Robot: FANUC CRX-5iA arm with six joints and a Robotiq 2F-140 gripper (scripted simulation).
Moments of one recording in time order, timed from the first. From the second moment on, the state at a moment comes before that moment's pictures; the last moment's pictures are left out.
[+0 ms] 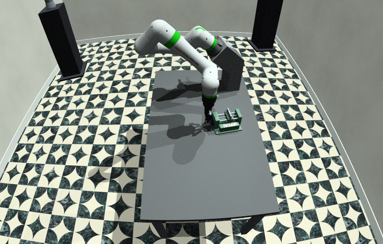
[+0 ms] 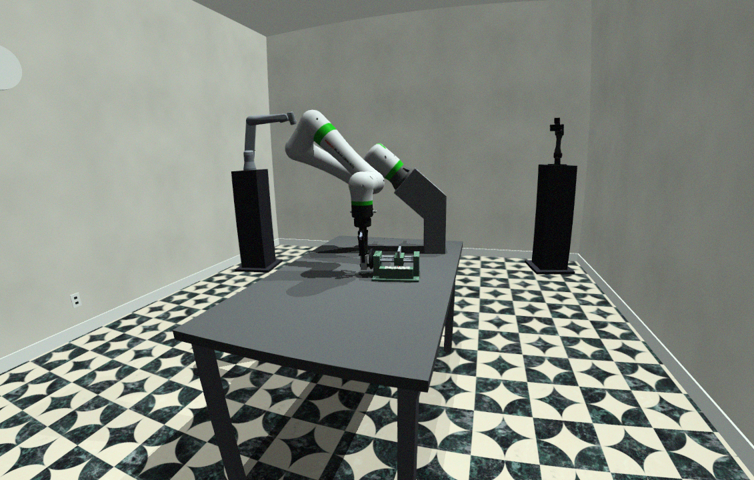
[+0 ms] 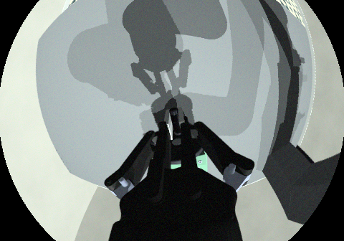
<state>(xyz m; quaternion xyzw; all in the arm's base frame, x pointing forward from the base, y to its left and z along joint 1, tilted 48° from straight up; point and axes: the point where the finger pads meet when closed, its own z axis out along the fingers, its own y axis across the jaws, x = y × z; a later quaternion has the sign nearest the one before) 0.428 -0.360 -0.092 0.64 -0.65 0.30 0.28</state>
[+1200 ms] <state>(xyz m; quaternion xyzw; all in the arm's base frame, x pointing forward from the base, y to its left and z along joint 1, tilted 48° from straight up) 0.412 -0.356 -0.089 0.64 -0.65 0.30 0.28</state>
